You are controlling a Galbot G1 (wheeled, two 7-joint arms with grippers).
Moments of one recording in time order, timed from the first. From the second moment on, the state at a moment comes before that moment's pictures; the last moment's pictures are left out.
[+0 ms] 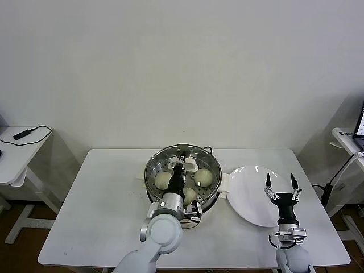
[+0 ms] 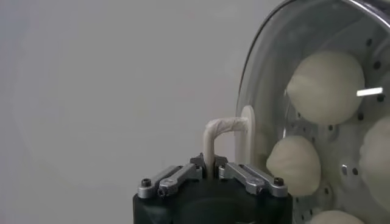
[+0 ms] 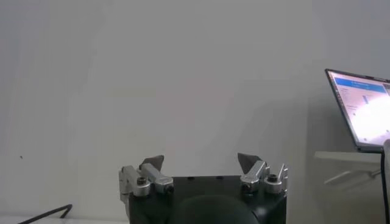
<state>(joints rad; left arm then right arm) 0.97 -1.40 0.12 -1.85 1.49 0.50 0.29 -1.23 1.27 0.62 1.40 0.19 0.59 0.06</state>
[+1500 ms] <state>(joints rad) 1.02 -1.38 0.10 -1.90 1.49 0.47 0.28 -1.22 1.28 0.62 1.41 0.19 0.58 0.06</state>
